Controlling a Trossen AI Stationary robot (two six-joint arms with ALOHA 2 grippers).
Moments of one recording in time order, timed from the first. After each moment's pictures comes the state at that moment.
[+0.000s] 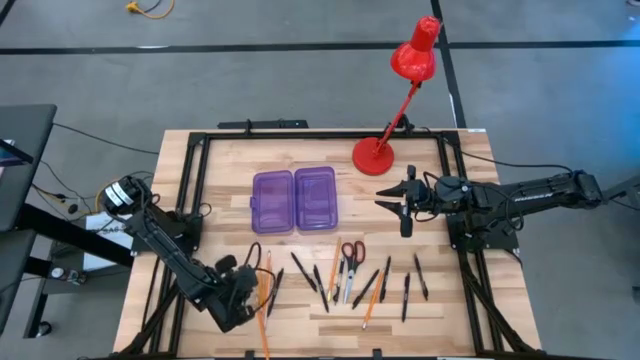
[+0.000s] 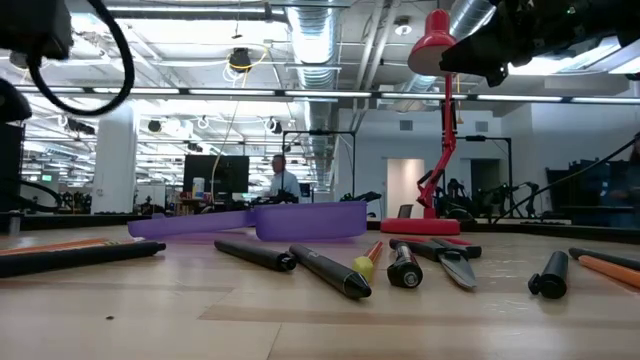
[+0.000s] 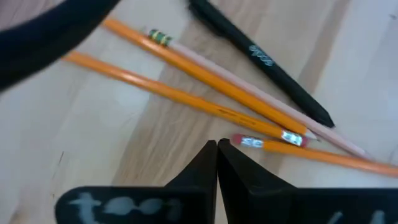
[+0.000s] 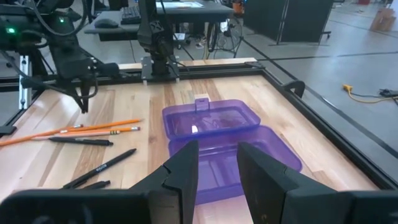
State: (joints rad) left arm -0.85 1.60 0.90 -0.66 -0.35 -1.26; right arm 0.06 0.77 0.47 0.05 0.21 0.01
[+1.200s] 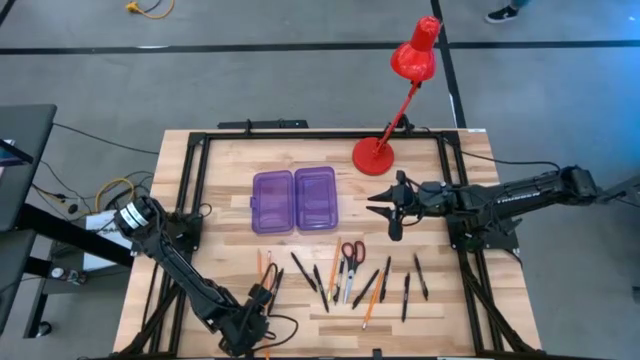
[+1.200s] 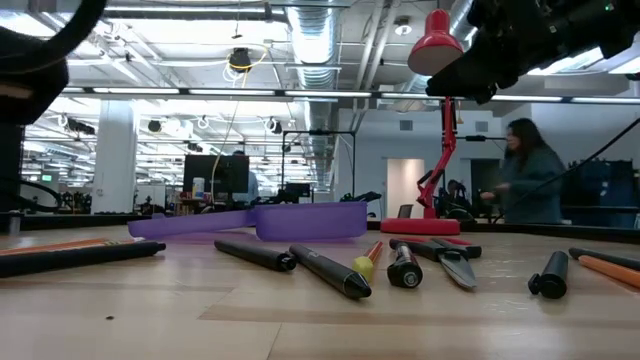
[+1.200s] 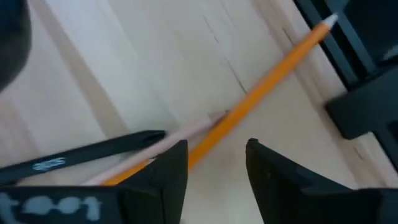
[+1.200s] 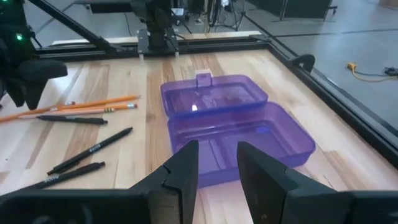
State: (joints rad) left arm -0.86 1.81 1.08 -0.47 -0.16 -0.29; right arm 0.06 0.94 0.47 0.12 0.21 0.03
